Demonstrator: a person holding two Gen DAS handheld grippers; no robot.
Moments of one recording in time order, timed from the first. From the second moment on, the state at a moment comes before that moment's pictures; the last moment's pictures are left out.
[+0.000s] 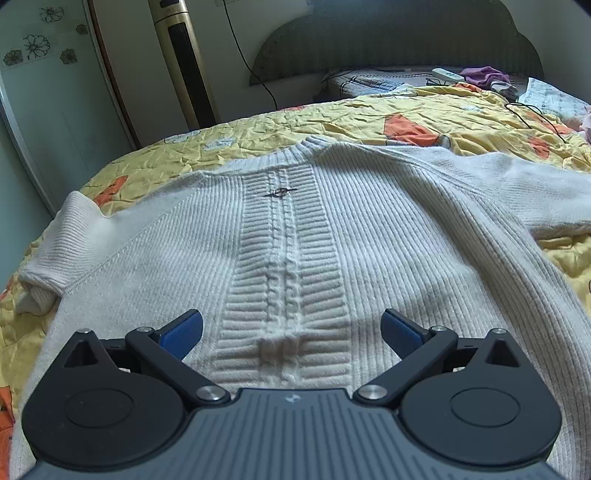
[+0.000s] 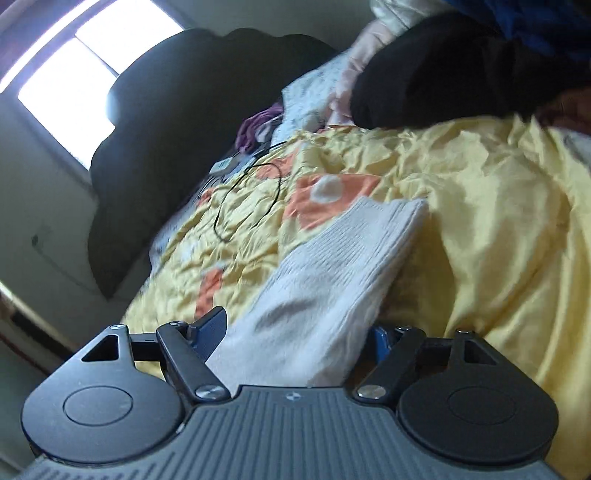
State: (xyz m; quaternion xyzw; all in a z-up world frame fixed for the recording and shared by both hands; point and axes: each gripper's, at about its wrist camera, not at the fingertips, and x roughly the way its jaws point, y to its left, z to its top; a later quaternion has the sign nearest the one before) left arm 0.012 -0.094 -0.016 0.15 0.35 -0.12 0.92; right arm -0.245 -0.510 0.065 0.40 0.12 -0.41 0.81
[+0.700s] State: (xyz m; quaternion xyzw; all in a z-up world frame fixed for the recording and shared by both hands) left arm 0.039 -0.071 -0.023 0.14 0.38 -0.08 0.91; right arm -0.215 -0.494 0.120 0.32 0.13 -0.39 0.85
